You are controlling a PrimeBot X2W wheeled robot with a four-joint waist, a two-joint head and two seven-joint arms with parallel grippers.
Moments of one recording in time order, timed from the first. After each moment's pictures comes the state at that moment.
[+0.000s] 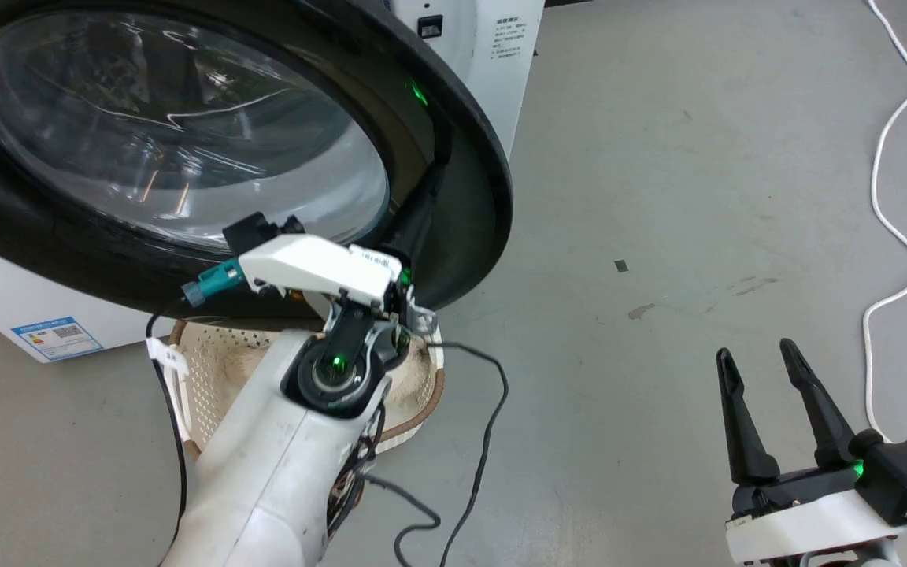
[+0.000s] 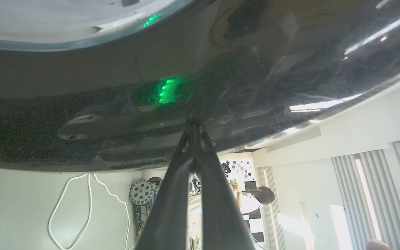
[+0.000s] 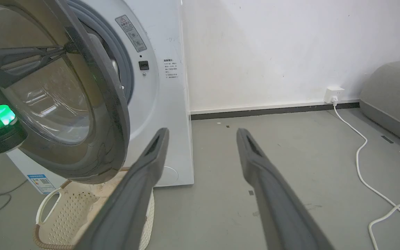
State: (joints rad) left arm -0.66 0.05 -0.41 0.45 -1.72 -0.09 -0.03; right arm -0.02 -0.05 0.01 0.02 0.15 0.13 -0.26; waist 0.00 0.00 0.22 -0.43
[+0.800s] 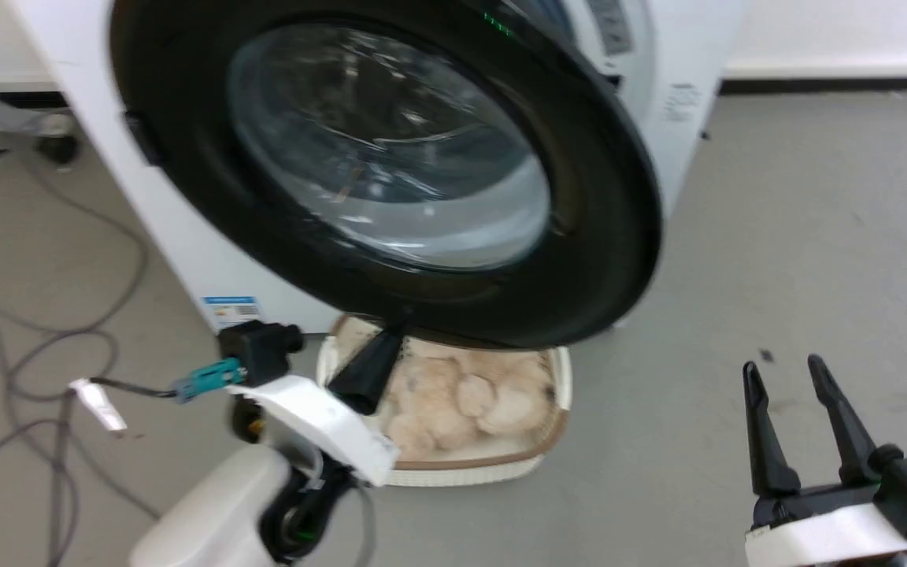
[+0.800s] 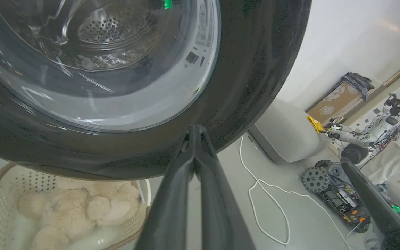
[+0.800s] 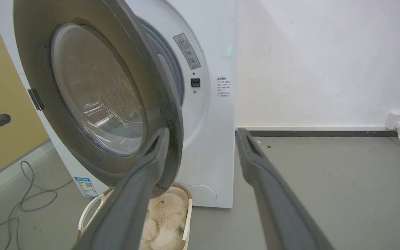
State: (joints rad) left arm -0.51 0.34 -0.76 0.35 -1.16 -0.11 -0.23; right arm 0.00 -0.05 -0.04 0.01 0.13 0.13 -0.26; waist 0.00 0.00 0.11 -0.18
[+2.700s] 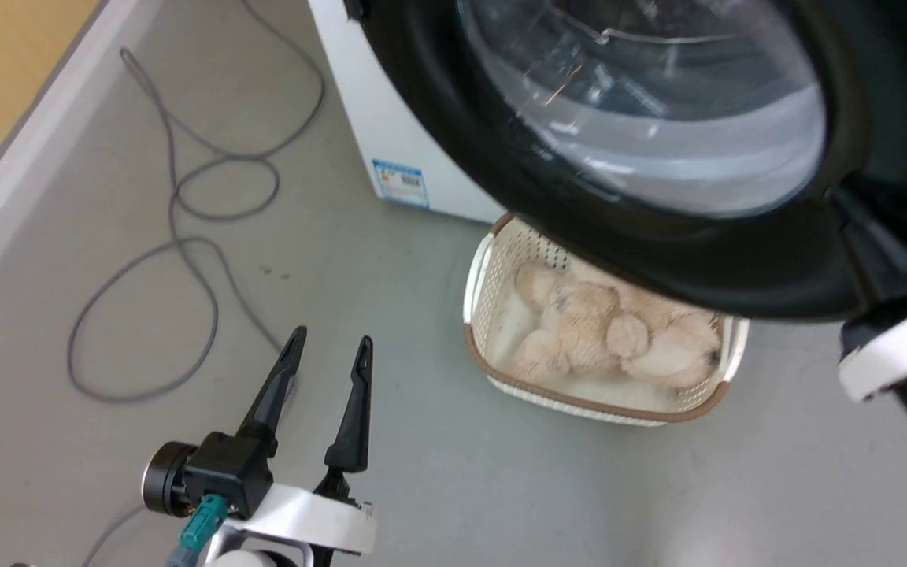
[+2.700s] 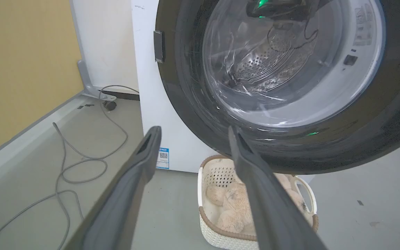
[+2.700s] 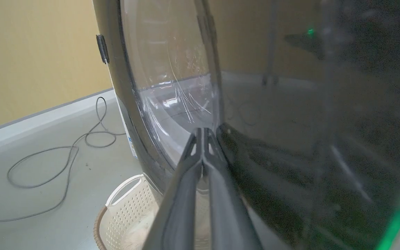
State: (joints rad) left arm -0.07 0.10 -0.22 -0.01 -0.20 0.00 -0.26; right arm -0.43 -0.46 0.18 0.23 0.35 0.13 -0.14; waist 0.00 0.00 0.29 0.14
